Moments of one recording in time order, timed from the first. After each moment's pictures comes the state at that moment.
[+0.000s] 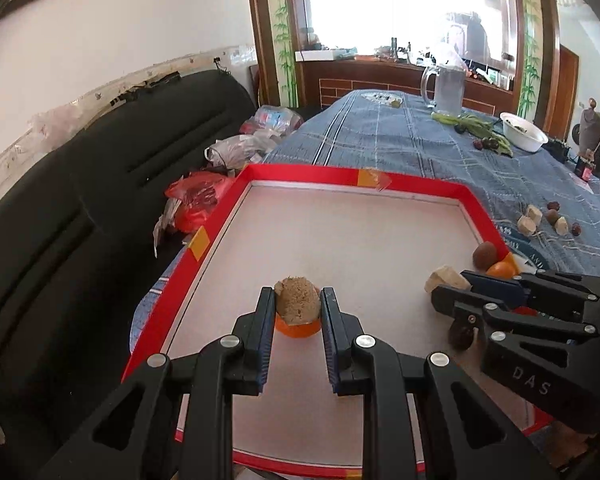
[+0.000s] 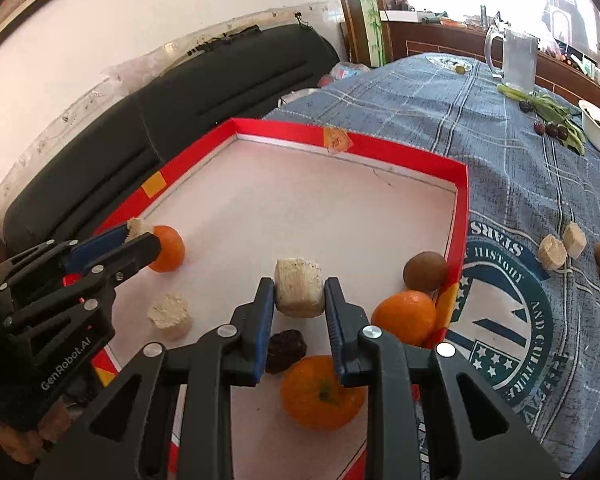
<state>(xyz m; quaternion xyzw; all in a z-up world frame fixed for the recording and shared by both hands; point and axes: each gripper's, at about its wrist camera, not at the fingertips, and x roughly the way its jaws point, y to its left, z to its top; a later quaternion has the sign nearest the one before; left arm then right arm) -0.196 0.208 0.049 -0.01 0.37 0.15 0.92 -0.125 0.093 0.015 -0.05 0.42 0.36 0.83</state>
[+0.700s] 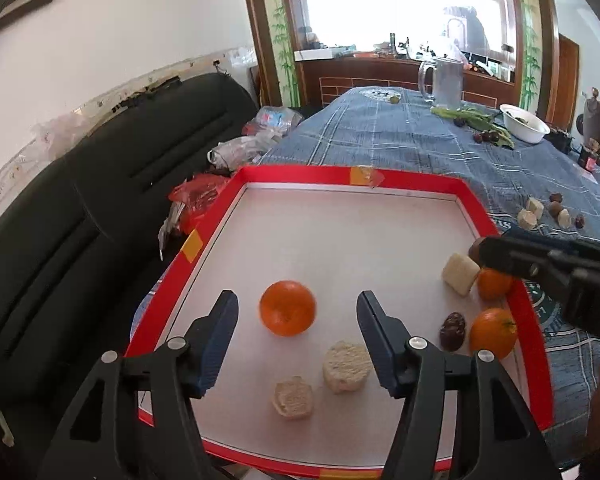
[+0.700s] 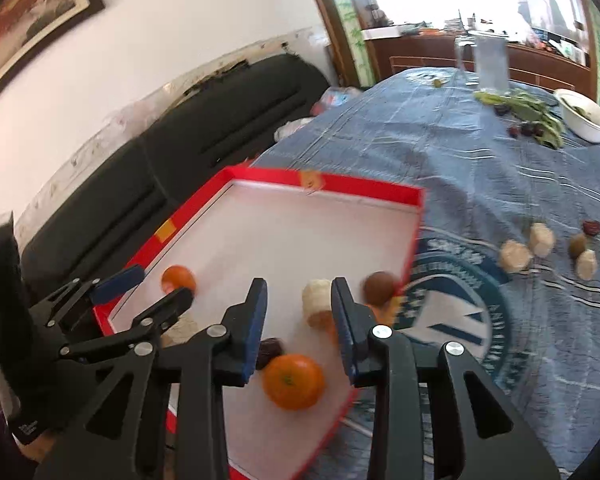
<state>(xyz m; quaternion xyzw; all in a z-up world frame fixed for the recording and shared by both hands) -0.194 0.191 0.052 0.01 0.37 0.16 0.91 -0.119 0.044 0.045 0.03 0.39 0.36 0.85</state>
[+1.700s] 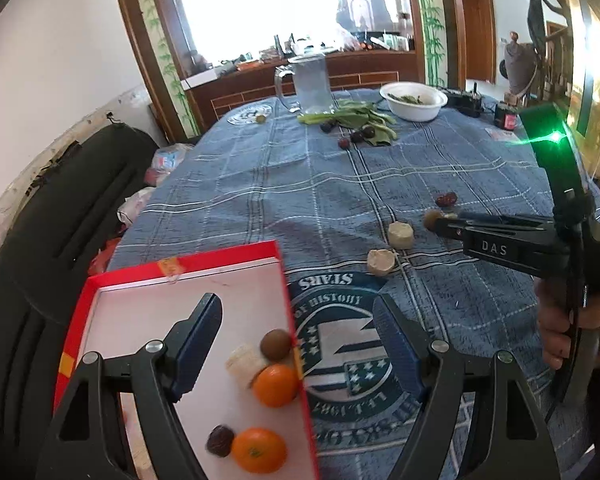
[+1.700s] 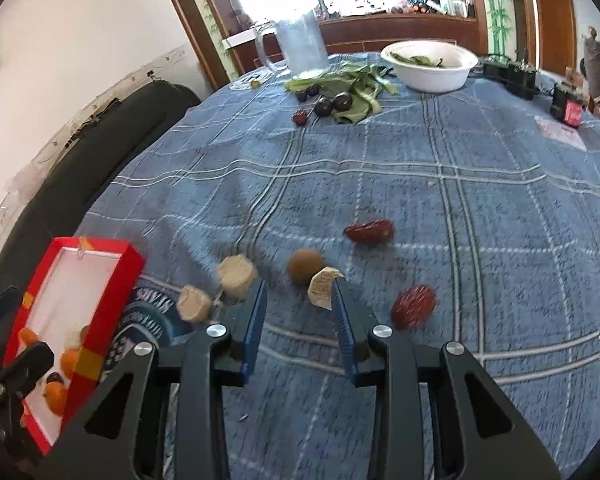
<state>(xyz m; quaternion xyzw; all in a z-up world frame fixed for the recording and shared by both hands) -0.103 0.049 0.076 0.09 0.39 0.03 0.92 0.003 -0.118 0.008 0.06 0.42 0.19 0.89</state>
